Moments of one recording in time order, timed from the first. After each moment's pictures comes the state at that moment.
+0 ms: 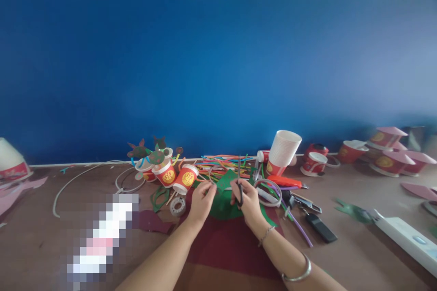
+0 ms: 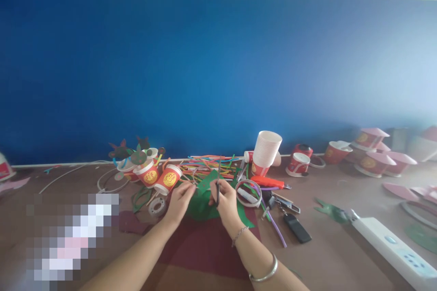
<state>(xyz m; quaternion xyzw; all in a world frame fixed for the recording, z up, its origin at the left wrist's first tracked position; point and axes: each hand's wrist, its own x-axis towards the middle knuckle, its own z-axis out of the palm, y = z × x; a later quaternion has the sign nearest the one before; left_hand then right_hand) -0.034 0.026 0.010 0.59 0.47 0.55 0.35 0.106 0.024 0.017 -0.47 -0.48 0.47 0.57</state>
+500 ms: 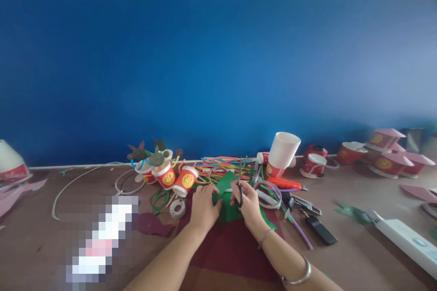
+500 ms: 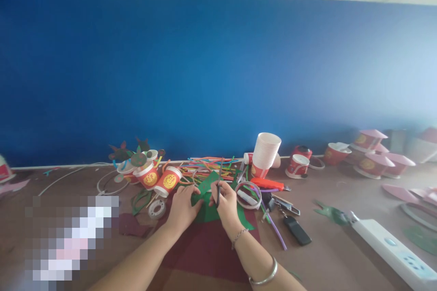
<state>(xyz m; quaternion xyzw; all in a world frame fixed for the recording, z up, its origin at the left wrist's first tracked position) -0.031 0.021 0.002 0.72 0.59 0.35 0.13 0.107 0.025 0.016 -0.49 -0.46 0.47 0.58</state>
